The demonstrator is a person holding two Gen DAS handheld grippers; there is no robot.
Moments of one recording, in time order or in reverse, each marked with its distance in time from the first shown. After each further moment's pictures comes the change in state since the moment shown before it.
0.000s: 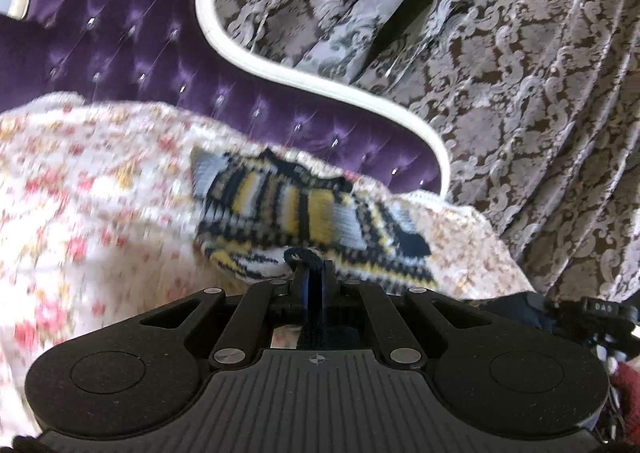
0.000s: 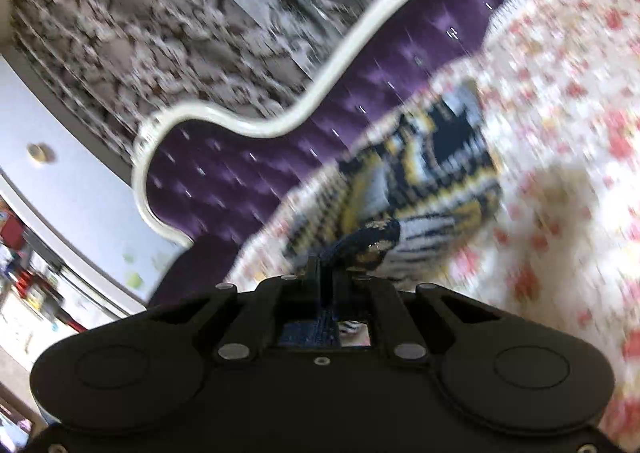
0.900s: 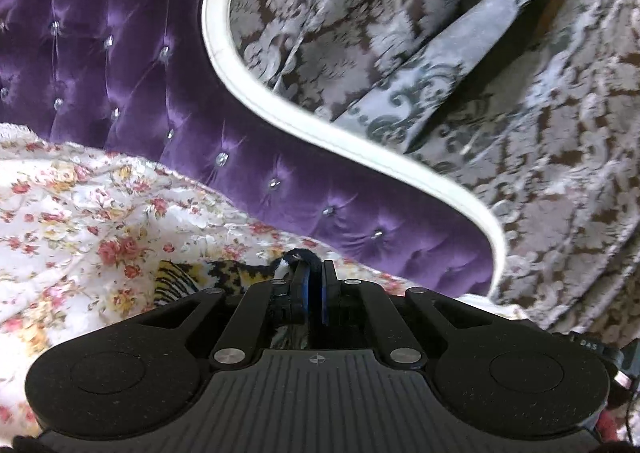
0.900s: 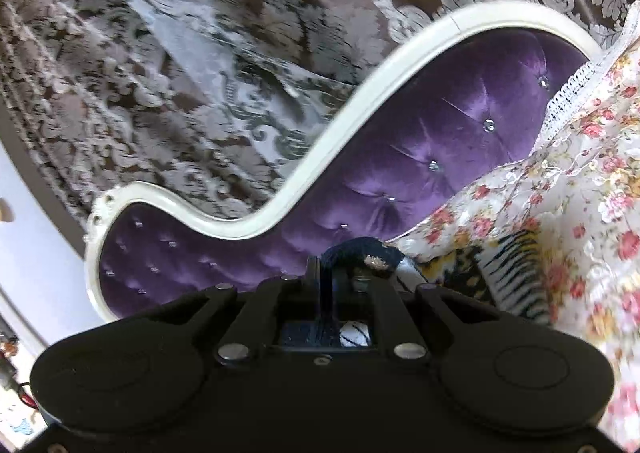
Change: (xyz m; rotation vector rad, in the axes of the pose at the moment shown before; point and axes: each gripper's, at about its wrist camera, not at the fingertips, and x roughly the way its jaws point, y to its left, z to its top) left arm 0.189 0.059 0.111 -0.118 -0.089 0.046; right arm 0.183 -0.073 0.133 -0.042 -0.140 -0.061
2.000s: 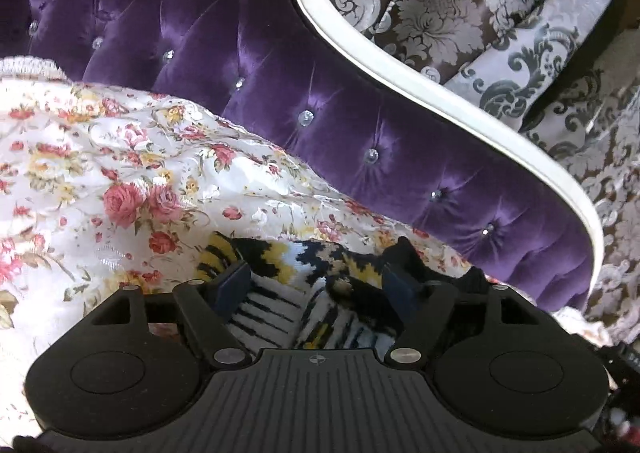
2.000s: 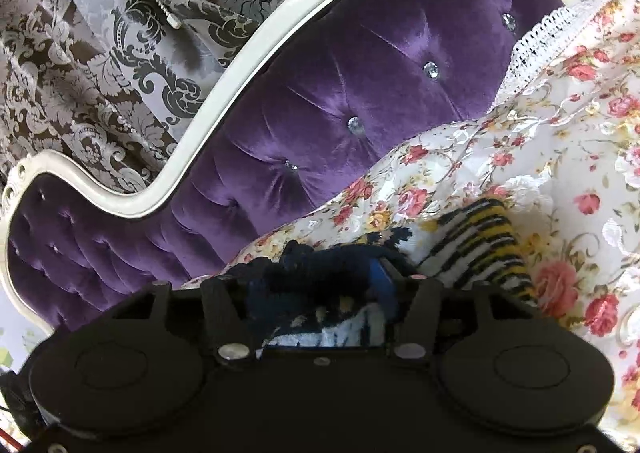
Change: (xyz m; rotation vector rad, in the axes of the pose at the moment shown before) left arm 0.091 0.073 -0.040 -0.079 -0.042 0.148; right arm 0.081 -0.062 -0.025 -0.021 0.005 -0.141
